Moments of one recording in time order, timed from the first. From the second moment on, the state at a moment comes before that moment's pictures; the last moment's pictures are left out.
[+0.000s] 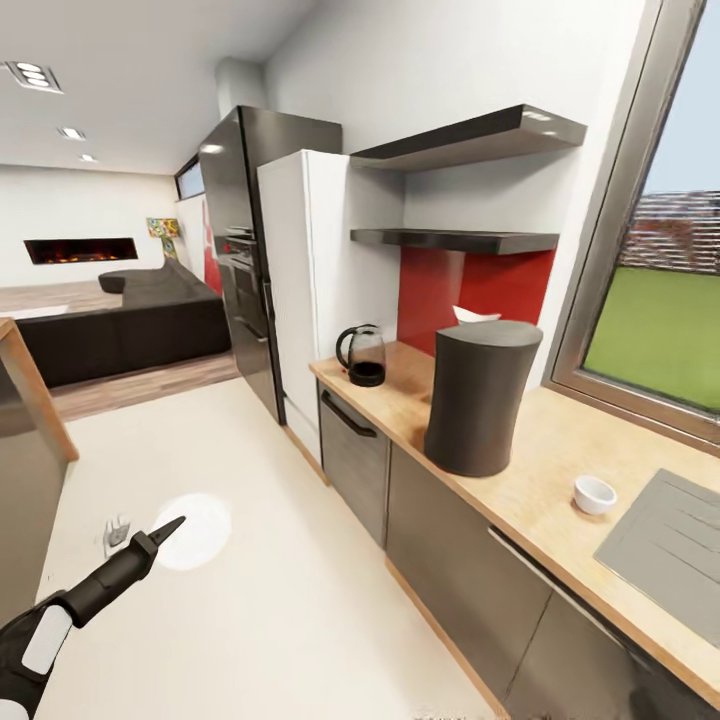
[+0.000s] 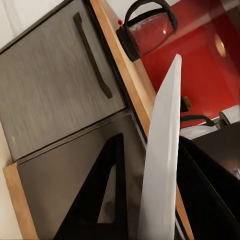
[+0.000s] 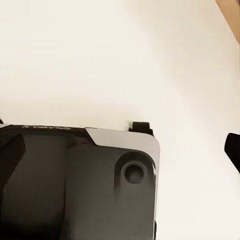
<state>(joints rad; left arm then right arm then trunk) -0.50 0.26 0.56 -0.65 0.46 0.51 -0.93 -0.30 -0.04 0.07 -0.04 -0.07 0.00 0.13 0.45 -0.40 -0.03</state>
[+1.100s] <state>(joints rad) -0.50 0.26 0.56 -0.64 0.46 0.51 -0.93 -0.30 -0.04 0.07 -0.04 -0.07 0.00 0.13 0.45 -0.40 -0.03</state>
